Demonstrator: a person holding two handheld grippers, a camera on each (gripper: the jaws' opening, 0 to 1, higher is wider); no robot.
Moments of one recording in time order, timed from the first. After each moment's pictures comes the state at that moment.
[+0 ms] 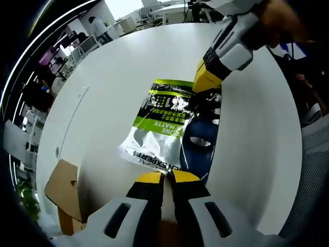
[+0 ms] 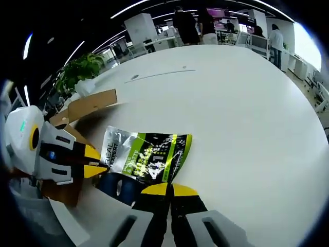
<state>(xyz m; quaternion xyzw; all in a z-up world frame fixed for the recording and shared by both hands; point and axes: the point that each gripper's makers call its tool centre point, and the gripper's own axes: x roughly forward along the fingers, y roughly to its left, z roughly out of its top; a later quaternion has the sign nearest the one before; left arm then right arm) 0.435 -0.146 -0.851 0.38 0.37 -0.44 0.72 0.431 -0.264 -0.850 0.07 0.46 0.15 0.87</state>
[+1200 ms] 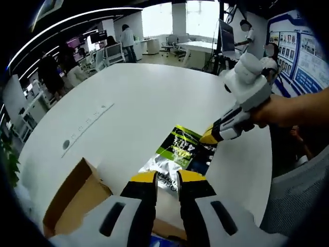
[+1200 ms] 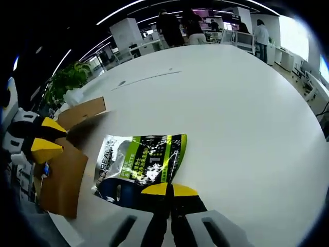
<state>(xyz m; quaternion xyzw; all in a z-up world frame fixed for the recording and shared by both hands) 0.450 -0.145 -0.751 0.19 0.34 -0.45 0.81 0.433 -0.270 -0.851 0.09 0.46 0.10 0.88</state>
